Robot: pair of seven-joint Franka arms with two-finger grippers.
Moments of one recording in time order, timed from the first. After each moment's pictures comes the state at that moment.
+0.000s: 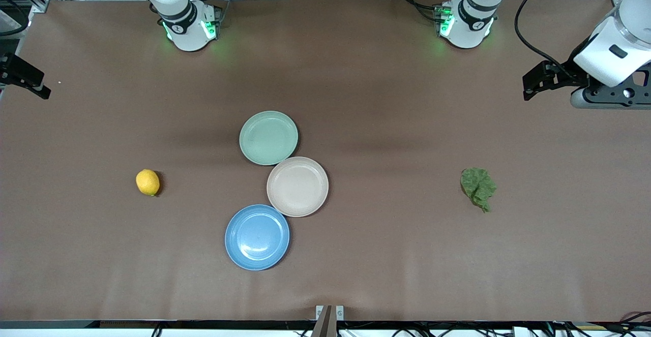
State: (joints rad) left arm -0.02 0.01 -0.16 -1.52 0.01 1.51 -0.12; right arm -0.01 -0.02 -0.06 -1.46 0.00 1.49 -0.06
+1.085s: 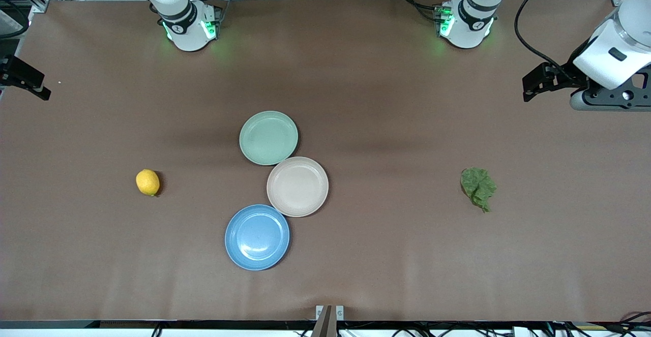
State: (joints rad) left arm -0.02 0.02 -0.16 -1.52 0.01 1.51 -0.12; right arm -0.01 -0.01 -0.06 -1.46 0.00 1.49 -0.06
